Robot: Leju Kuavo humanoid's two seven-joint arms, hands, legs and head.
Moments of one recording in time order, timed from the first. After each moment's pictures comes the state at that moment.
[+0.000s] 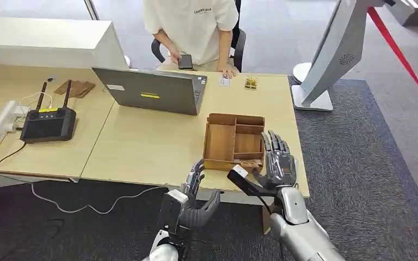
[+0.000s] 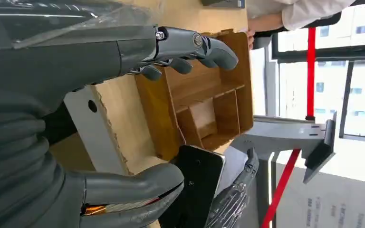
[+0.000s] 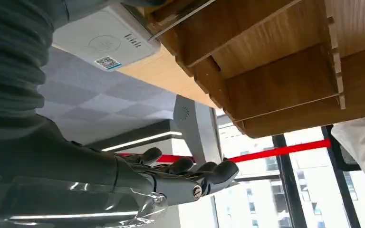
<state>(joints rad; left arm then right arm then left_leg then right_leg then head) -0.23 -0.06 -0.88 -1.25 0.36 0.45 -0.45 -0.55 -0.04 0.67 -0.64 1.06 -0.61 0.23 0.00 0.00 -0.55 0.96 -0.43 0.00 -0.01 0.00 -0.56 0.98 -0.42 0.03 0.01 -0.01</state>
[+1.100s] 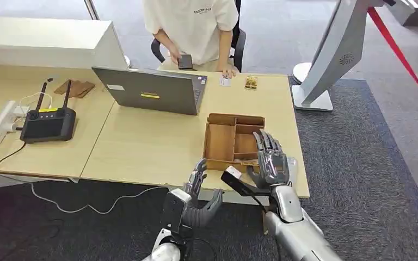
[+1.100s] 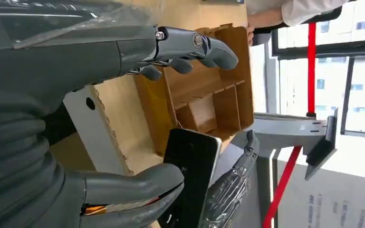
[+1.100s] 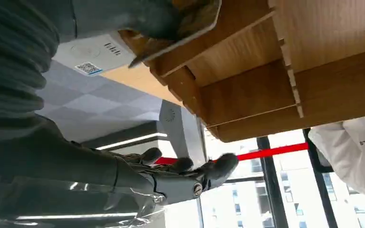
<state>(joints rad) -0.24 -0.07 -0.88 -1.22 0.36 0.44 -0.45 -0.57 0.00 0.68 -0.60 1.07 -0.60 0.19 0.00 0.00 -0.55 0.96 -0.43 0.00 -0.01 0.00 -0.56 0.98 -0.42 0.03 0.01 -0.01</state>
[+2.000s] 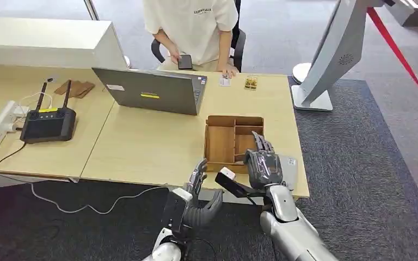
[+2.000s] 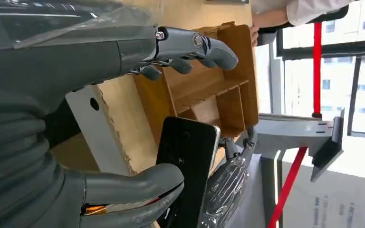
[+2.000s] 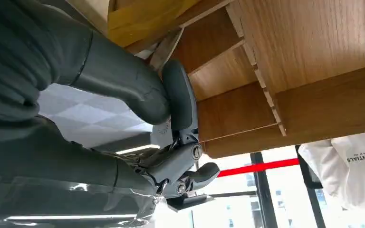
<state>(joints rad) -0.25 -0.07 -0.88 -1.21 0.36 0.45 -0.43 -0.58 0.03 0.68 -0.59 1.04 -0.55 0.16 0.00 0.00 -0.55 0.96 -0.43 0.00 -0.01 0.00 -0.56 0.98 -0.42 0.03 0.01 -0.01</state>
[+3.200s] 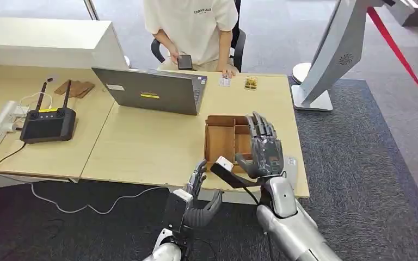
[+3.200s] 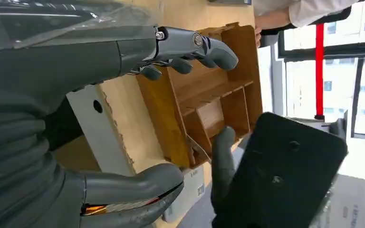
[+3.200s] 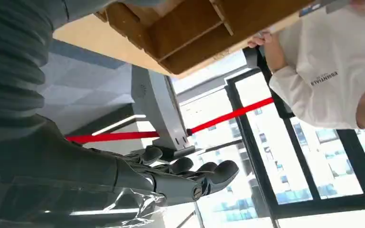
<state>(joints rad) -0.25 -0.08 -0.88 -1.18 0.37 0.45 -0.46 -0.56 0.01 0.68 -0.83 1.11 -0.61 0.22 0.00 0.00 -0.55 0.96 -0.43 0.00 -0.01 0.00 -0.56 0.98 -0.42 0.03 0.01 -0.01</state>
